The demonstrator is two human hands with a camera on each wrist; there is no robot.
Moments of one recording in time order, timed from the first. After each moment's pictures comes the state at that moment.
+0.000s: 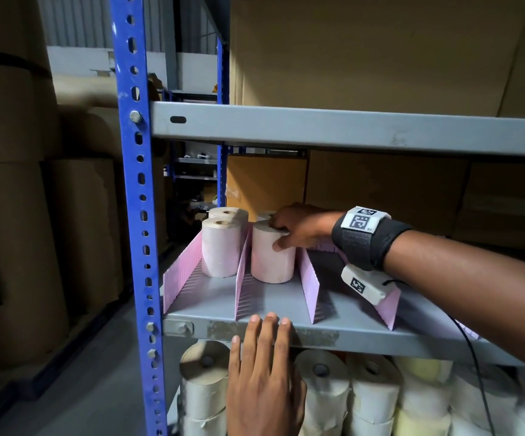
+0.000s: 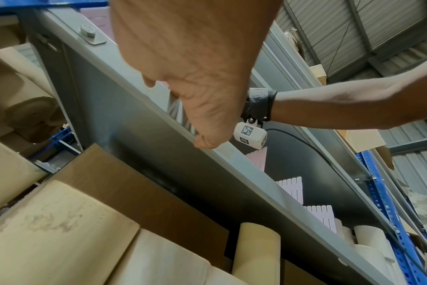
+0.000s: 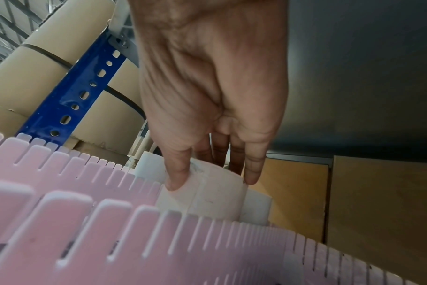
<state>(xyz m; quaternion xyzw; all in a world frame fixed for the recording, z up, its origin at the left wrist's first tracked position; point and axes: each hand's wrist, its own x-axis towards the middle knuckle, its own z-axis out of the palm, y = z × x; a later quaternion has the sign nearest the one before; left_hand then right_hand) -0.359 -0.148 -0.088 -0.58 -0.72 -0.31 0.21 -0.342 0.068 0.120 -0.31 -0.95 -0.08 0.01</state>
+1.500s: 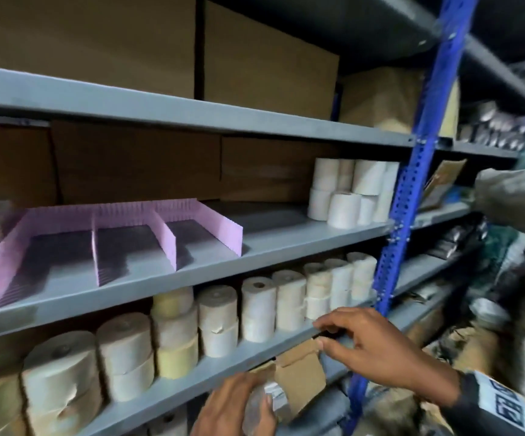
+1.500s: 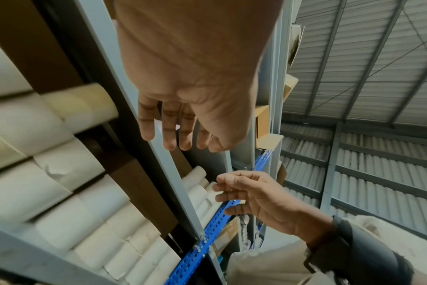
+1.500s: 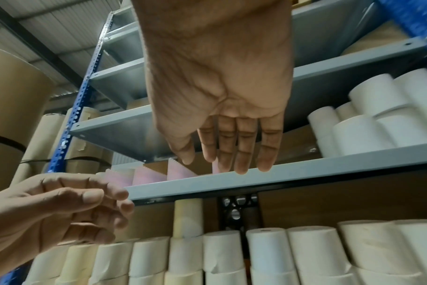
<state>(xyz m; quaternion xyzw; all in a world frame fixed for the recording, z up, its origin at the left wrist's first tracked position) -0.068 -0.192 -0.091 -0.83 -0.36 -0.39 -0.17 0.200 -0.164 -0.027 -0.59 -0.78 0.04 0.21</state>
